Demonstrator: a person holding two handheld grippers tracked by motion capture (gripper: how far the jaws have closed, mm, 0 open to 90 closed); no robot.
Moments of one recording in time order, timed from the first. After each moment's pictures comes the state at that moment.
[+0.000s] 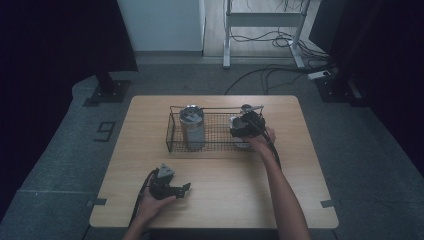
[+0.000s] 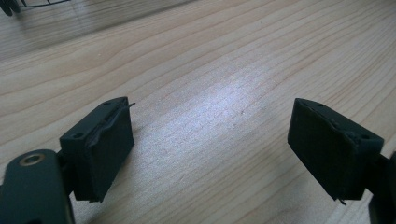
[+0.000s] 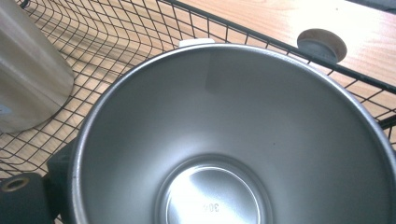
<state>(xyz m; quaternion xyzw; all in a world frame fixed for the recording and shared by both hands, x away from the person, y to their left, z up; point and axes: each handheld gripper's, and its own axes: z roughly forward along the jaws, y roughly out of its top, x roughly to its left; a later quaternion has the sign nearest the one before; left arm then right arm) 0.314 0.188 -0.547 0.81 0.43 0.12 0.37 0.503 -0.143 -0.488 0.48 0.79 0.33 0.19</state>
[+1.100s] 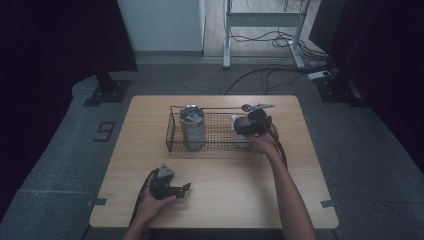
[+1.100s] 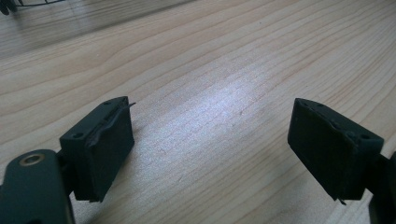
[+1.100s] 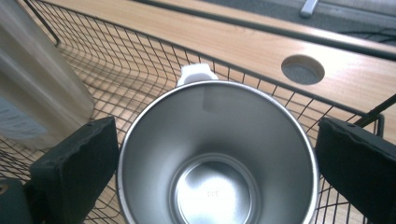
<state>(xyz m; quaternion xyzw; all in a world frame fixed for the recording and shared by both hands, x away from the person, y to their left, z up) 0.314 0.187 -0.547 0.81 0.43 0.12 0.37 0.491 -0.161 -0.467 0.48 0.76 0.39 0.19</state>
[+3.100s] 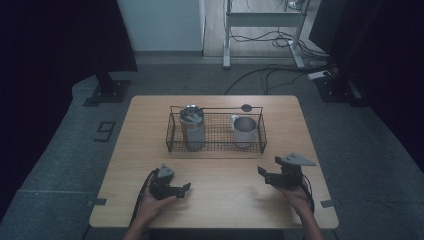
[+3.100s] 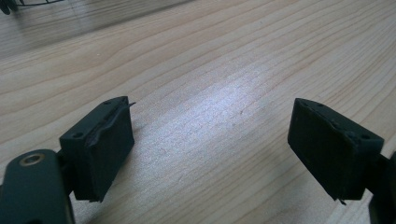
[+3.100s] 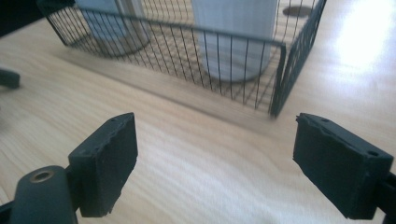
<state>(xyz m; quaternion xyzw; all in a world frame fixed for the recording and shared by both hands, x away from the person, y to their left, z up) 0.314 0.187 -0.547 0.81 0.44 0.12 0.37 0.323 -0.241 -0.514 0.45 0.73 0.47 0.20</state>
